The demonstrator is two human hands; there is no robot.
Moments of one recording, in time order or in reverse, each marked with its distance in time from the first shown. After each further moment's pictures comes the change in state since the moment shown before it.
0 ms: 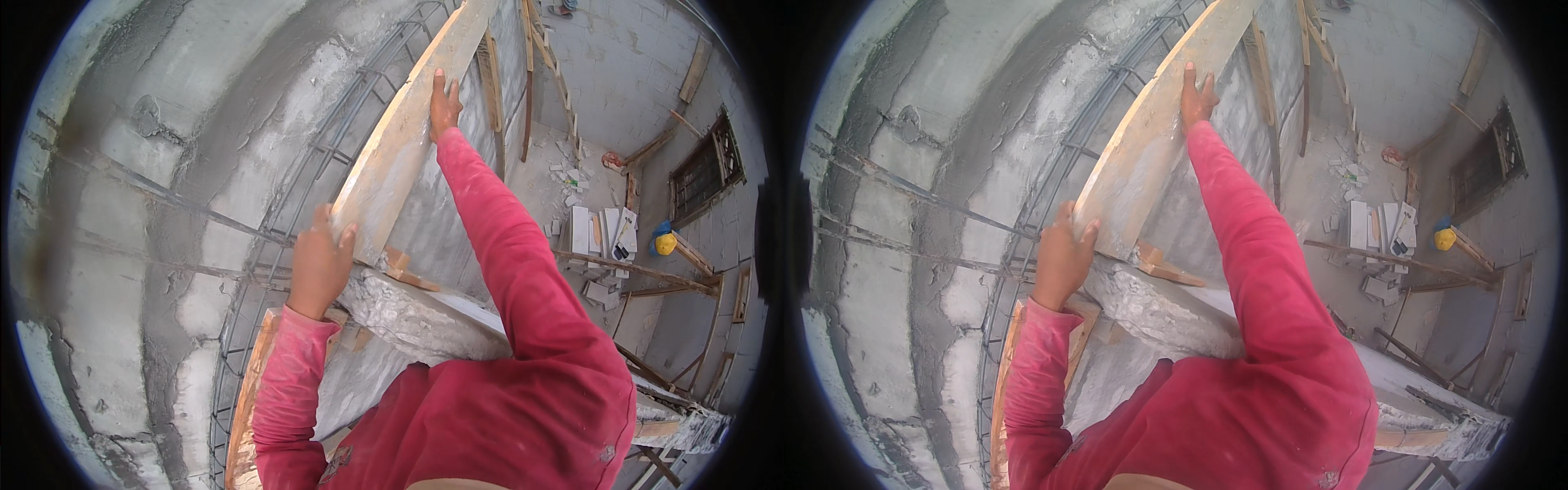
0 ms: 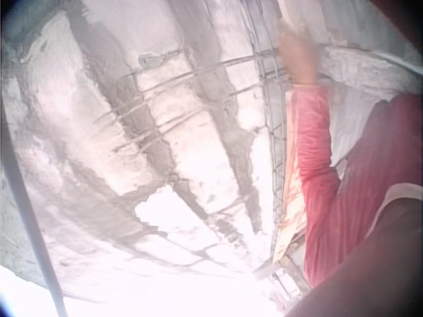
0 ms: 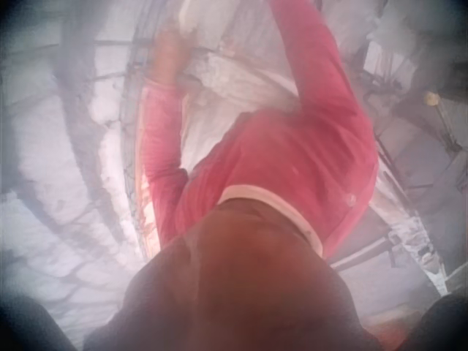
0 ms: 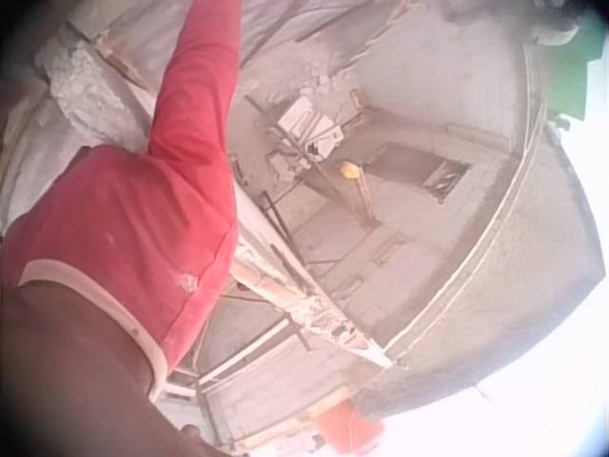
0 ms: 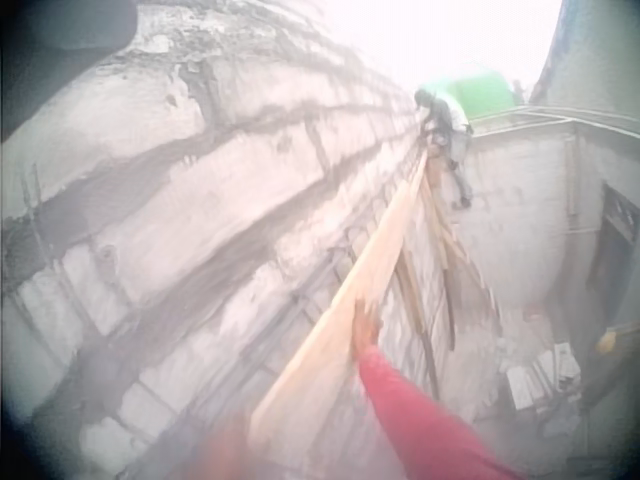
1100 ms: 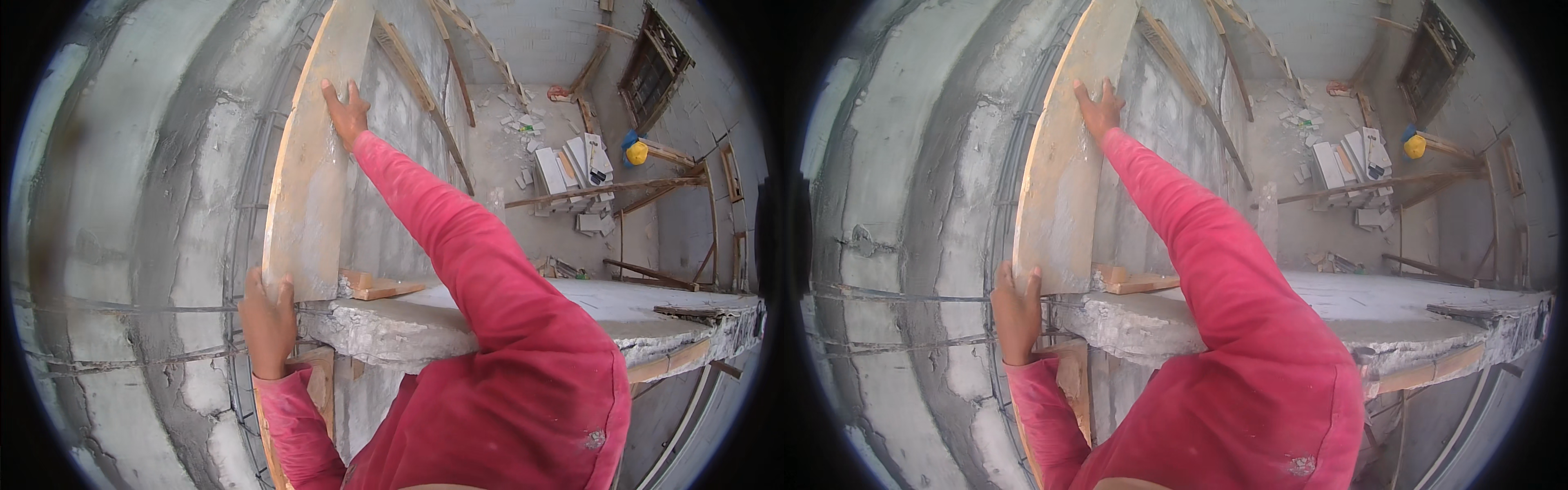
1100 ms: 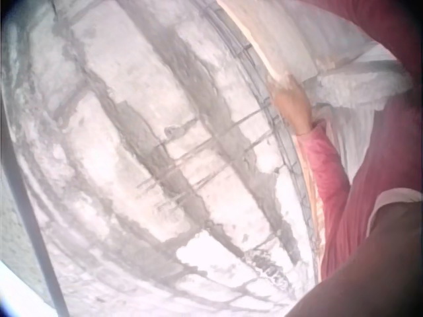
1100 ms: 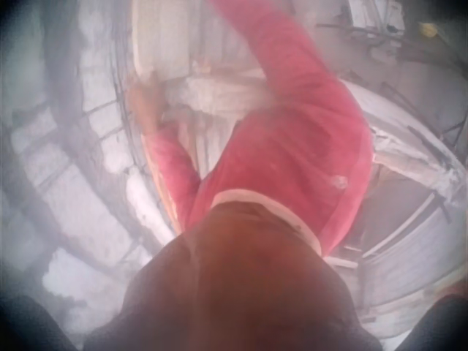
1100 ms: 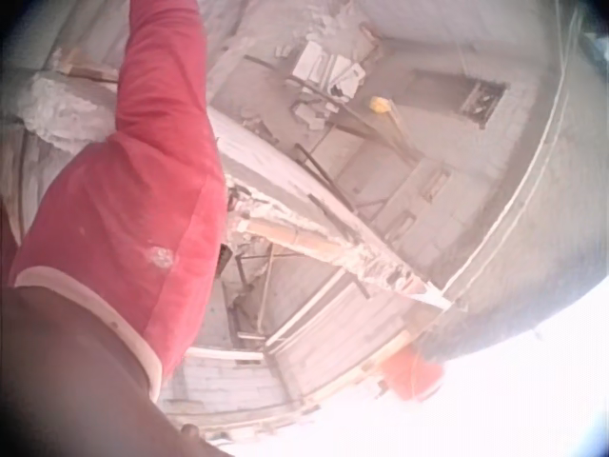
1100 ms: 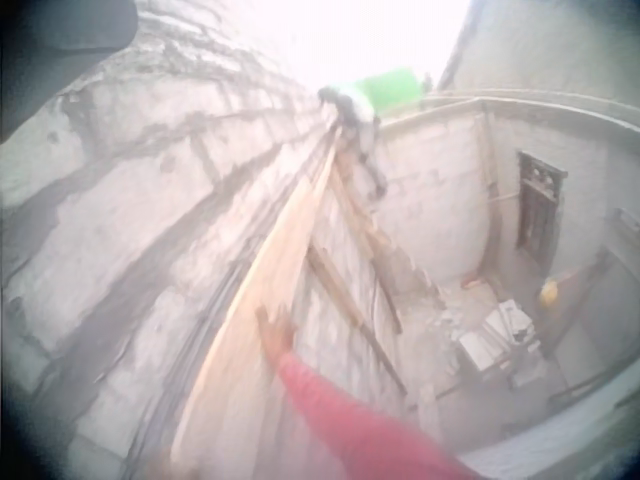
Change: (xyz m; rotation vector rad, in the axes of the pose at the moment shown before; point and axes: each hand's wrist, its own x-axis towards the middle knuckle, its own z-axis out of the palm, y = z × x) left_hand -0.005 0.005 -0.020 0.107 -0.025 -0.002; right_hand -0.005 -0.002 0.004 0.008 -0.016 -0.049
